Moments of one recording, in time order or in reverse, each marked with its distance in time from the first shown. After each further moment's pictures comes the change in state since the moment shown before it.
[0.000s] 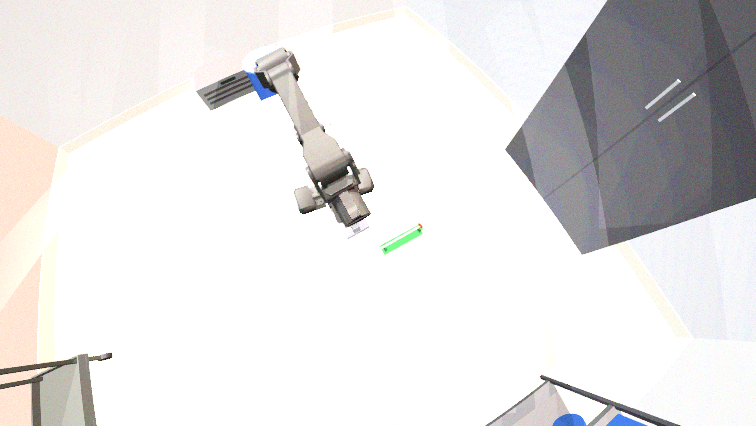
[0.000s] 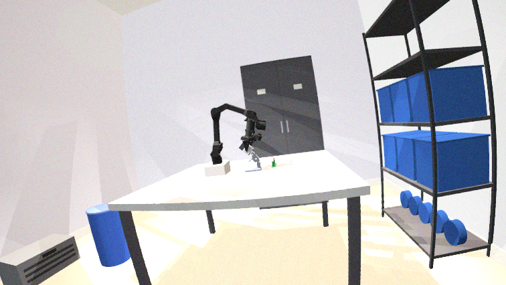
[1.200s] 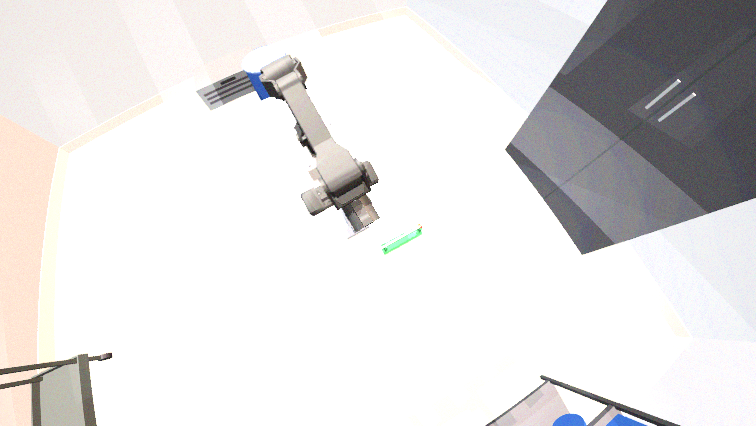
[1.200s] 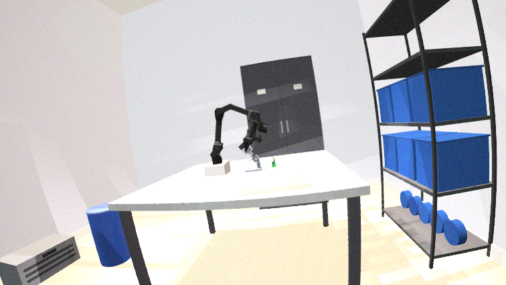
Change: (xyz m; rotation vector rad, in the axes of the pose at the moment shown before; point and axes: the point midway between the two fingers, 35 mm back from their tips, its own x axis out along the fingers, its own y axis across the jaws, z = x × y) arm 0.002 0.017 -0.009 -0.154 0.151 0.039
